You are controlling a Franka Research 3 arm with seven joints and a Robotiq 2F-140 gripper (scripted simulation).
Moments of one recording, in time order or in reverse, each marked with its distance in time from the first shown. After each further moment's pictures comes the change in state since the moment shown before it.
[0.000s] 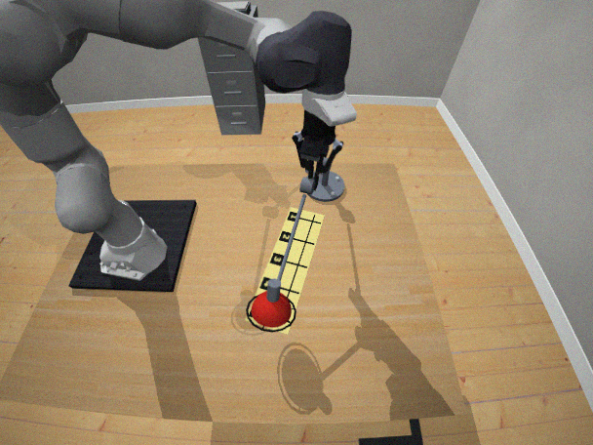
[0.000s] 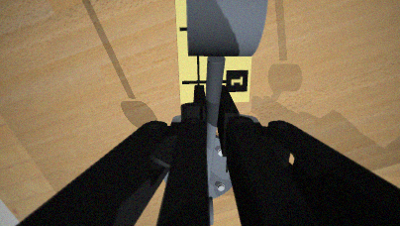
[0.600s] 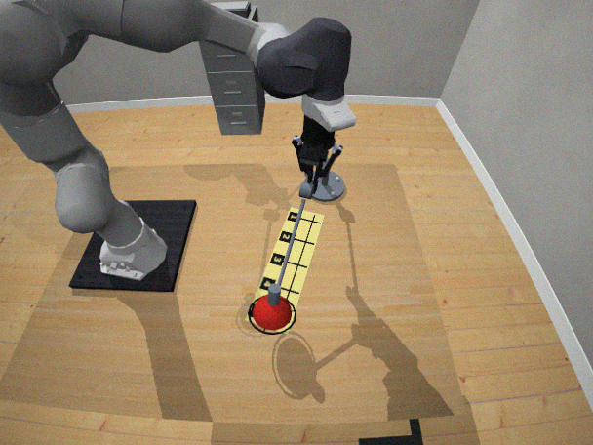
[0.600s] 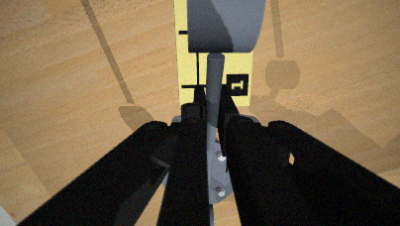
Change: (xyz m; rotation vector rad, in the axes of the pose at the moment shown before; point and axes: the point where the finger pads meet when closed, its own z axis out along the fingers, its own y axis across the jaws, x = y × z) arm 0.005 0.000 0.009 -0.004 0.003 0.002
